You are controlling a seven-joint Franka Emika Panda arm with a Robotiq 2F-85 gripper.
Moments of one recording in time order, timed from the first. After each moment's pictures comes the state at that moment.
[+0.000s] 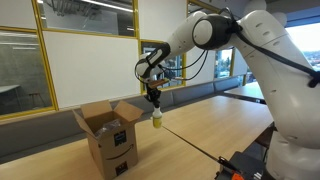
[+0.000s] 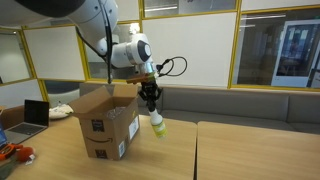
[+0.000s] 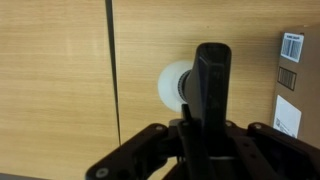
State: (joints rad) arm 0.02 0.57 -0.09 -1.49 -0.18 2.05 0.12
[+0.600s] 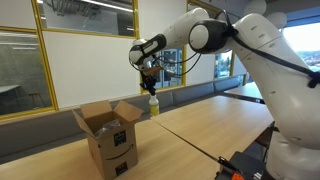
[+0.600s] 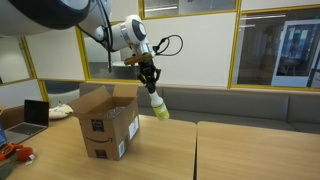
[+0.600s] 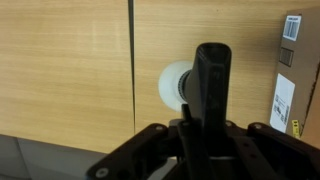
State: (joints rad) arm 0.06 0.63 -0.09 -1.20 -0.24 1.84 0.11
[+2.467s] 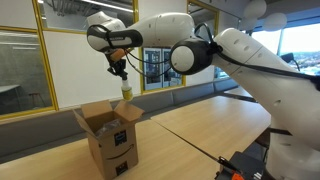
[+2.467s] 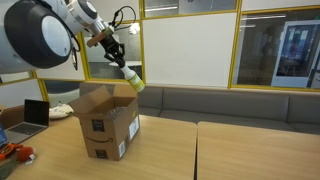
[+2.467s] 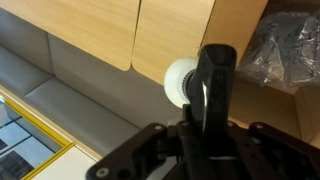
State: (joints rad) arm 0.35 0.85 -0.10 -0.60 -0.47 1.61 0.06
